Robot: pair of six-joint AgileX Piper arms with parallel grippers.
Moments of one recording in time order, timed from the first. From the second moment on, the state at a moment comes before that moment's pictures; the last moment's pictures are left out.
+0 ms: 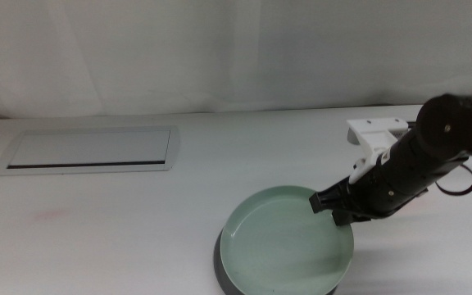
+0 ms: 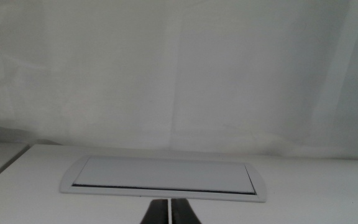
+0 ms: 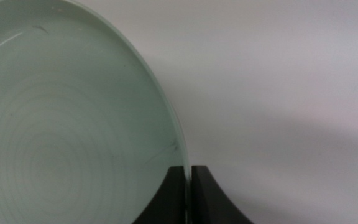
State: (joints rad) left arm 0.05 0.01 0.00 0.10 0.16 -0.18; right arm 0.52 1.70 -1.04 0.28 0.69 -0.05
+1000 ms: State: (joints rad) left arm 0.05 0.01 0.00 0.10 0.16 -0.18; right arm 0.57 1.77 -1.01 0.29 0.63 -0.03
